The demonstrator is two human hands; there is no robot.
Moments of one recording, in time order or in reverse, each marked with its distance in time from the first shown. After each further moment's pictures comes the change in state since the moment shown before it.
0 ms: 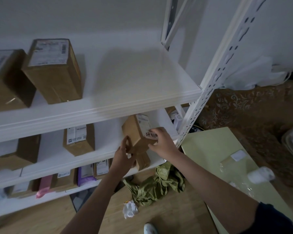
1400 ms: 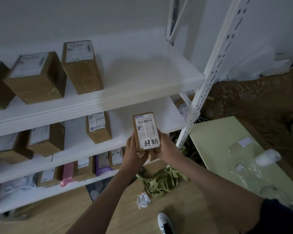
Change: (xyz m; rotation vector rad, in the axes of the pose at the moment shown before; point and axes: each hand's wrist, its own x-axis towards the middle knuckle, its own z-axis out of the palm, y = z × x) left_hand -0.090 0.017 -0.033 0.037 0.069 0.242; right_hand -0.072 -0.042 0.049 -0.050 -0.017 0.020
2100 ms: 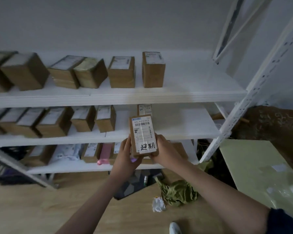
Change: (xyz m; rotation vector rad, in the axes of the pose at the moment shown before) left_hand -0.161 -0.035 -0.161 0.098 0.265 0.003; right_hand -0.080 -0.168 0.069 -0.060 -0.141 -0.332
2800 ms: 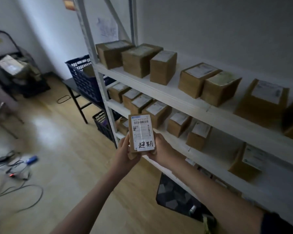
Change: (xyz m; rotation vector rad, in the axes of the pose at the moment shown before) left_hand -0.088 -0.137 -0.216 0.034 0.564 -0.373; right_hand 0.147 -0.241 0.186 0.074 -0.475 -0.463
